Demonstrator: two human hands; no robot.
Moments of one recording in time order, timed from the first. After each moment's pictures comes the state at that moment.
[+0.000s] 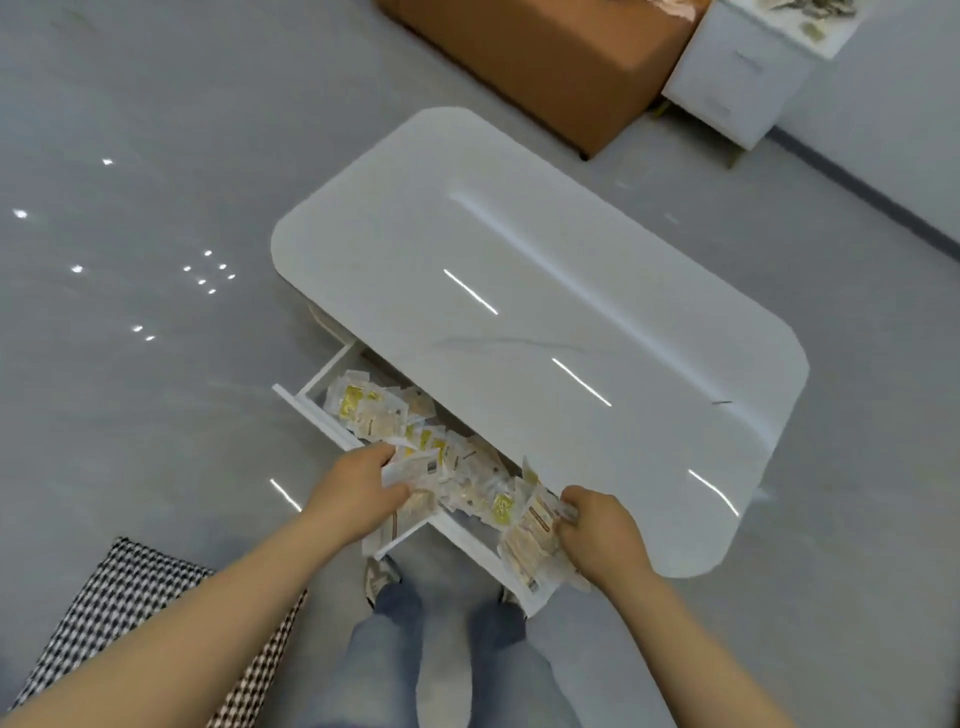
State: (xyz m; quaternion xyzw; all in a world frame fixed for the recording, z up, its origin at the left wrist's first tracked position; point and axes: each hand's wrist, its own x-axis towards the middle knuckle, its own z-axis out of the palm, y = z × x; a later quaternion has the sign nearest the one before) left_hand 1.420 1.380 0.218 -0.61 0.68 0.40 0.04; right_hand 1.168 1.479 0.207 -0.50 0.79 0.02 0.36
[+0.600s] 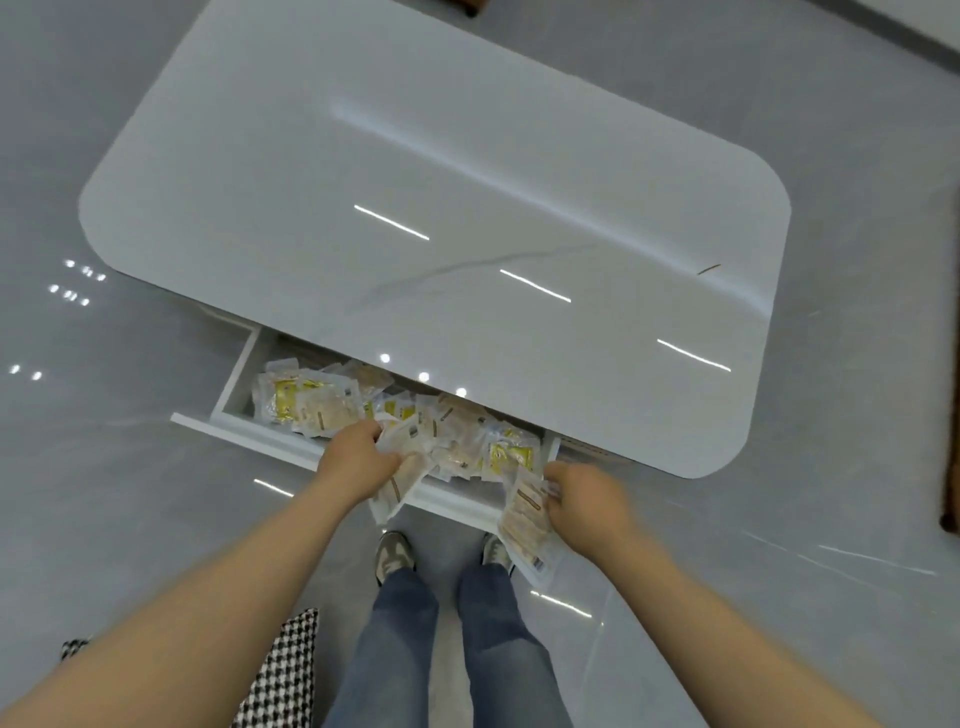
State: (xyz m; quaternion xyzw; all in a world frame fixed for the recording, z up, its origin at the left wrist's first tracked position) left_hand 1.380 1.311 0.052 -0.58 0.67 0.42 0.18; right_hand 1.185 1.478 0.075 -0.42 0.82 0.07 0.38
